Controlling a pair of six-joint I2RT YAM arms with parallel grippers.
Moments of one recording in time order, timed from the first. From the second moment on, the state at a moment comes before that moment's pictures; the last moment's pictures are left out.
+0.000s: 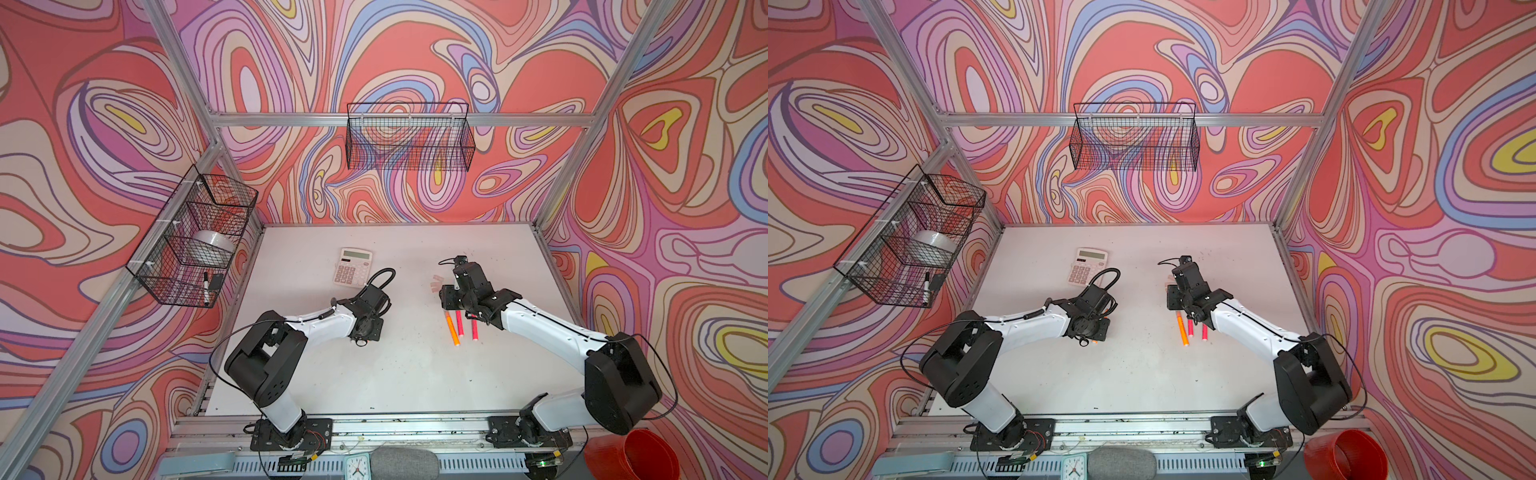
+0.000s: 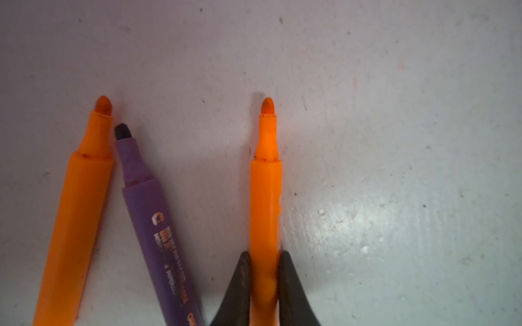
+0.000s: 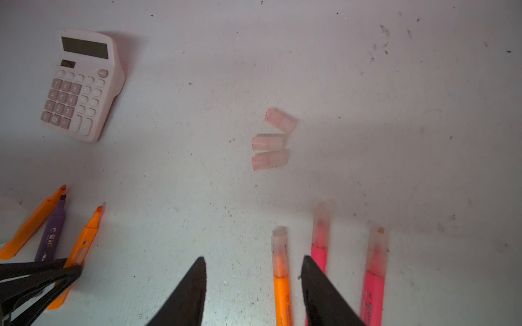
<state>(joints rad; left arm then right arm) -0.64 1.66 0.89 -0.46 -0.13 -0.39 0.51 1.44 0.92 -0.31 0.12 0.42</state>
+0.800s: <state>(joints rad) -0.64 1.46 0.89 -0.09 0.10 -0.49 0.51 1.18 0.71 0.19 -0.08 0.73</state>
